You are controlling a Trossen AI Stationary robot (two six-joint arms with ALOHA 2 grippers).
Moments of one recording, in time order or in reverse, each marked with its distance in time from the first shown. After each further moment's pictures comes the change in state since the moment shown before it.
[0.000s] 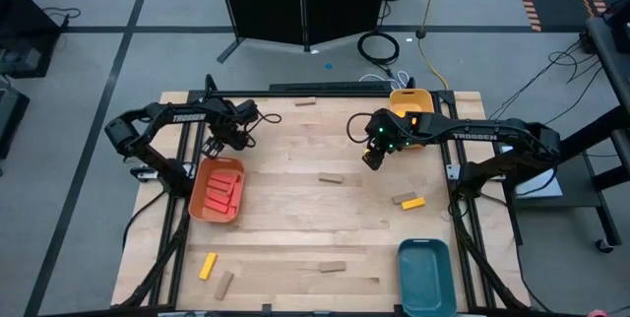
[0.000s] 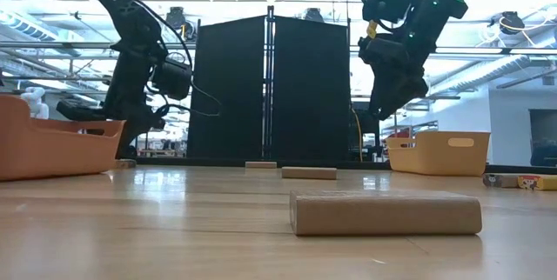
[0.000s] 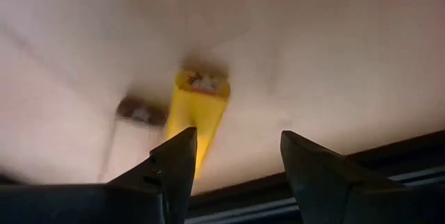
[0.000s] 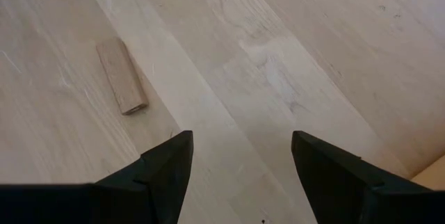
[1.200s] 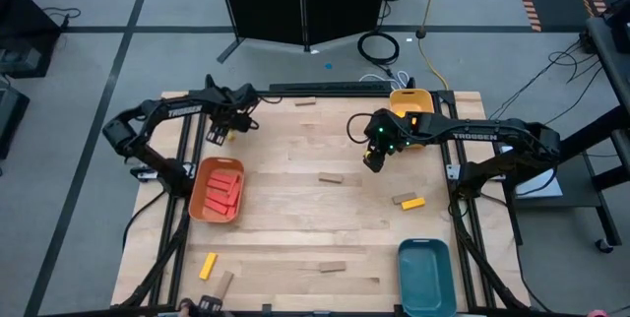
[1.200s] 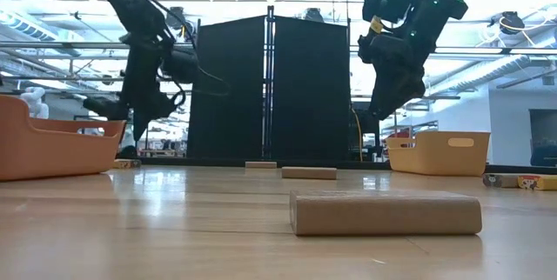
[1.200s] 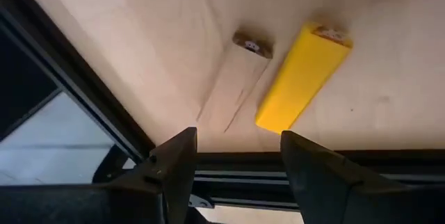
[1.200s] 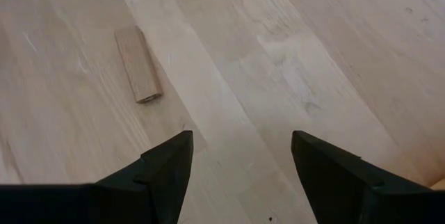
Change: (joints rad) left arm 0.058 -0.017 0.112 0.033 -0.104 -0.094; right arm 0.000 0.000 0.000 0.000 -0.054 -0.055
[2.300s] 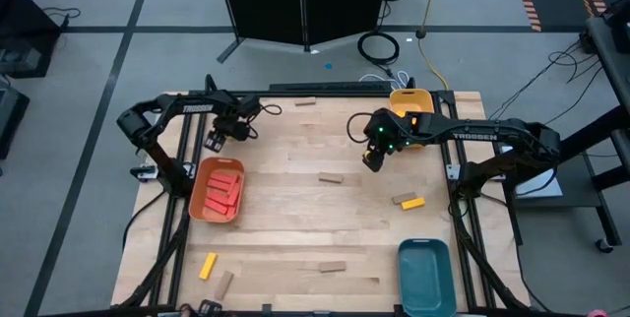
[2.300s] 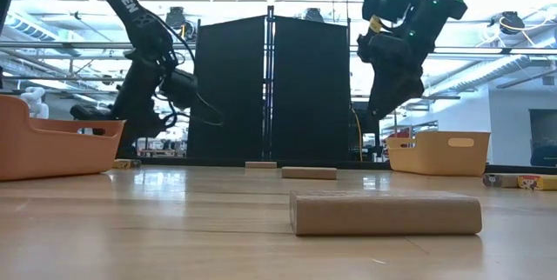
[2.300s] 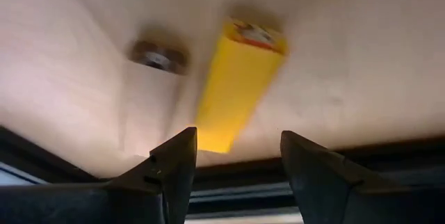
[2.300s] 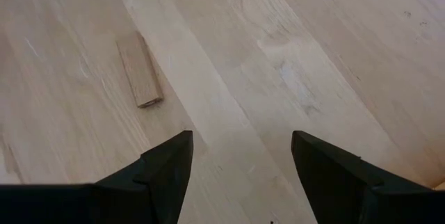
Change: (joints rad) left arm 0.010 0.136 -0.019 -0.072 0.018 -0.026; right arm 0.000 0.000 0.000 0.014 0.002 0.009
